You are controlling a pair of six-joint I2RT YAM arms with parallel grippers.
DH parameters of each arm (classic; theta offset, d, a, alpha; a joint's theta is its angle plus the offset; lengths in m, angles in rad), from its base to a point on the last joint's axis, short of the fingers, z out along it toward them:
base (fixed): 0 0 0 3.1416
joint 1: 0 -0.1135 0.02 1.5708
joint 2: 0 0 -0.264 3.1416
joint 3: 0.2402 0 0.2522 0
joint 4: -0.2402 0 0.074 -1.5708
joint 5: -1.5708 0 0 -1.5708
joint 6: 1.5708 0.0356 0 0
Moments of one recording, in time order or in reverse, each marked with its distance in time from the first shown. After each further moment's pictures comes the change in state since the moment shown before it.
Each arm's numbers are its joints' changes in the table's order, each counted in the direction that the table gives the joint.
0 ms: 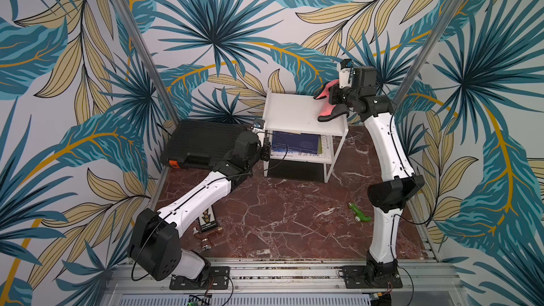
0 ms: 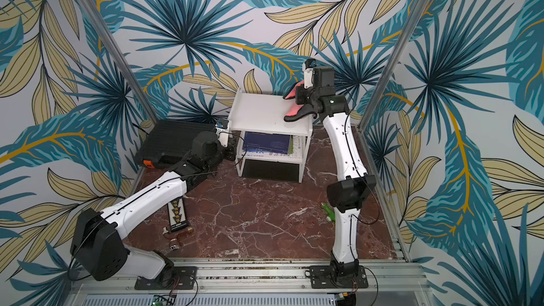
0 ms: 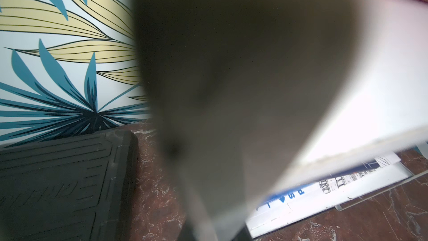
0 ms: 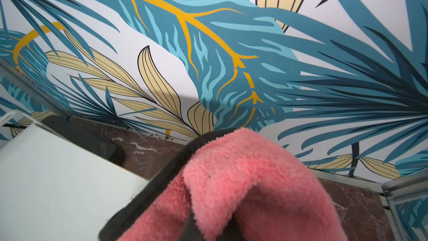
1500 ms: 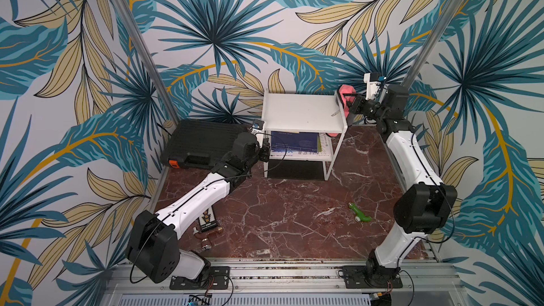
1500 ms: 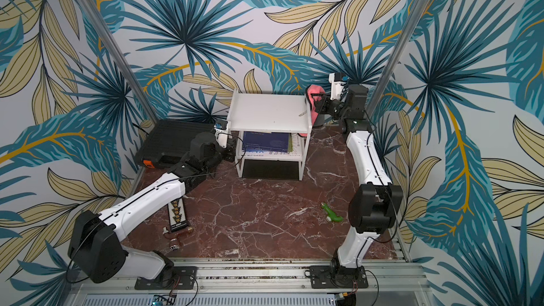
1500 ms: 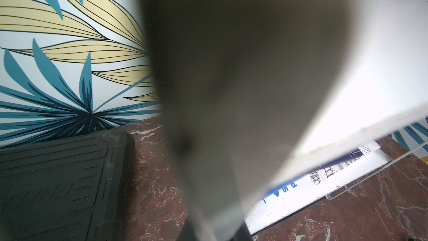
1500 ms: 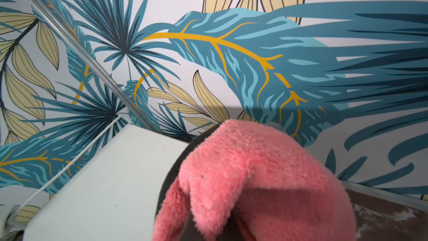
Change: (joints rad) left arm -0.006 -0.018 -0.026 0.022 -0.039 0.000; right arm 0.220 -0.290 -0.759 0.707 0.561 0.285
